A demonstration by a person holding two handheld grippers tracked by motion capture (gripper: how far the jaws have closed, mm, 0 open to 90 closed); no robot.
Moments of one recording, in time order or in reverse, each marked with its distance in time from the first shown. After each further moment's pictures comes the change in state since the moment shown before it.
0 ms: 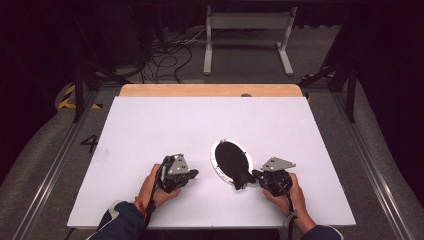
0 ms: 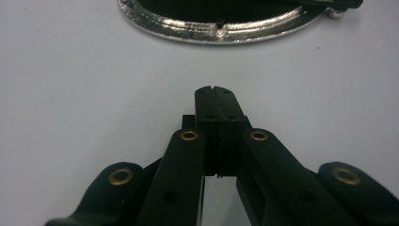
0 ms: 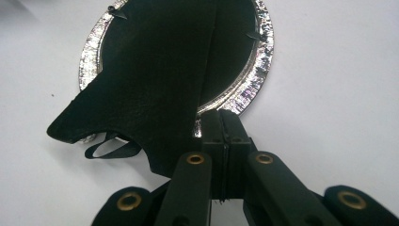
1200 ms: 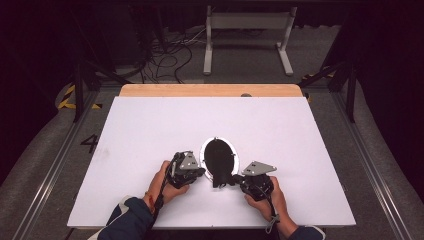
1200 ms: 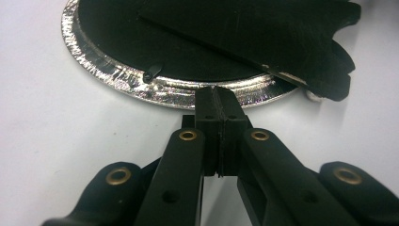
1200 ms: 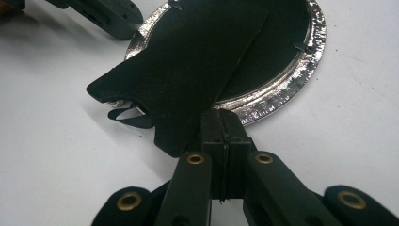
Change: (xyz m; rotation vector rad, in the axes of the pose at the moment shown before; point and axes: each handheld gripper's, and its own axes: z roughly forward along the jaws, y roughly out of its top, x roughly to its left) left arm 0.006 0.010 0.021 0.036 -0.019 -0.017; right arm 0.046 0.016 0.020 -0.025 0.074 0.003
